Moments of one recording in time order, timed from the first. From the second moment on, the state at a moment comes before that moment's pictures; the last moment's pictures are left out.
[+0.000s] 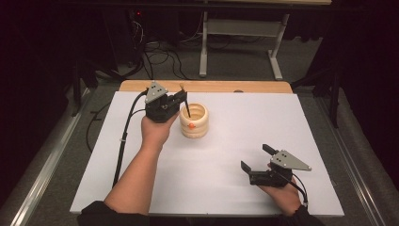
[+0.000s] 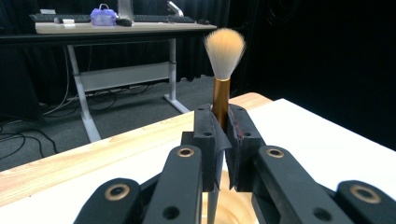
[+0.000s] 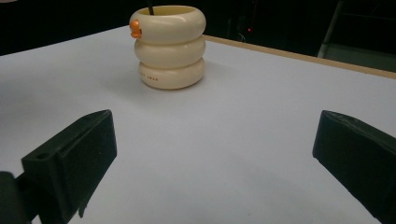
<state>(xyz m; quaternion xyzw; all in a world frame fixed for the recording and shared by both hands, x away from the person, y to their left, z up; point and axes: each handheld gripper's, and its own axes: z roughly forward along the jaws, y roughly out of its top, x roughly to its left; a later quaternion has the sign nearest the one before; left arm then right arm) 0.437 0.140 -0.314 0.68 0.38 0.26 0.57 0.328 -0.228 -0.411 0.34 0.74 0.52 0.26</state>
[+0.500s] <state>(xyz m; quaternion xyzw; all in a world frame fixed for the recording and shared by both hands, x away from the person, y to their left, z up) 0.442 0.136 -0.330 0.69 0.38 0.26 0.55 0.328 -0.228 -0.412 0.34 0.74 0.52 0.25</state>
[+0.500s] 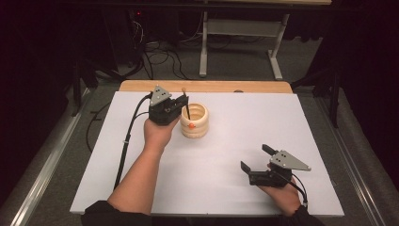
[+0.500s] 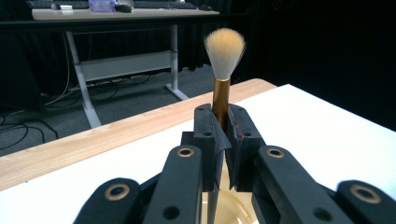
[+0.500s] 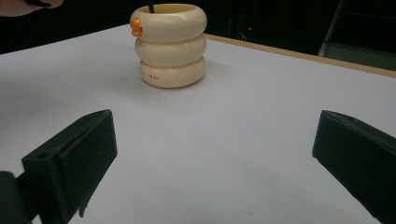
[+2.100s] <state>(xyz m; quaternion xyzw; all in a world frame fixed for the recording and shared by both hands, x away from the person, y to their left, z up) 0.448 0.133 -0.345 0.70 0.42 0.23 0.53 0.328 -0.226 -0.414 0.34 0.74 0.52 0.25</state>
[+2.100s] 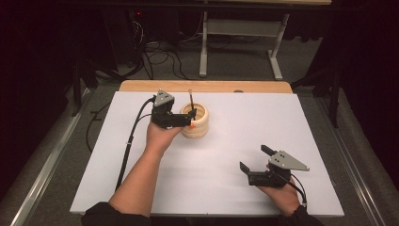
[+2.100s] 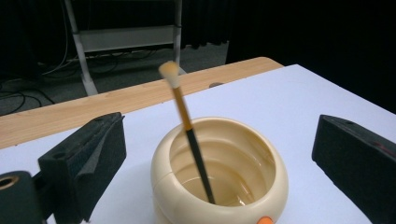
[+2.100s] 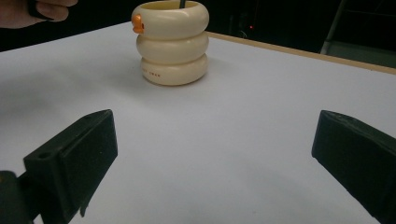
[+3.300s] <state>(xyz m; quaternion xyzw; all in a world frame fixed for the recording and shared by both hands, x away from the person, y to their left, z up) 0.426 0.148 -0.371 0.71 0.43 0.22 0.52 0.328 -0.224 -0.415 0.34 0.74 0.52 0.25</state>
